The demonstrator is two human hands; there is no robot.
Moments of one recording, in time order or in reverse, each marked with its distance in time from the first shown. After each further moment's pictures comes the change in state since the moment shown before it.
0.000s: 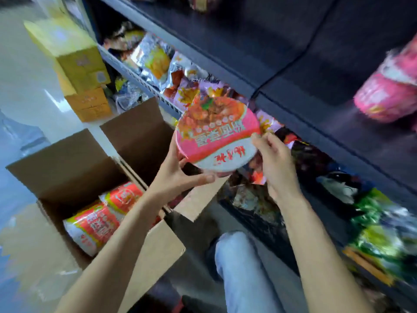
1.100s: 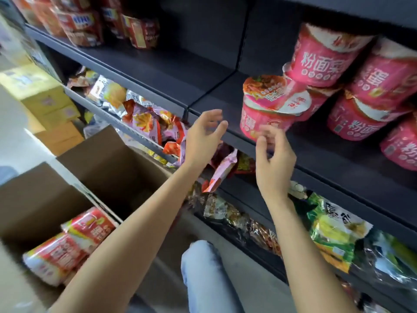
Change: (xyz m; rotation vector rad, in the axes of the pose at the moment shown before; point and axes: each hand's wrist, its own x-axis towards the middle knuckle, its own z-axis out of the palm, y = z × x) left_hand 0.097 0.077 0.195 0.279 0.190 0.161; right_hand -0.008 -0.024 -0.147 -0.444 0.481 -0.572
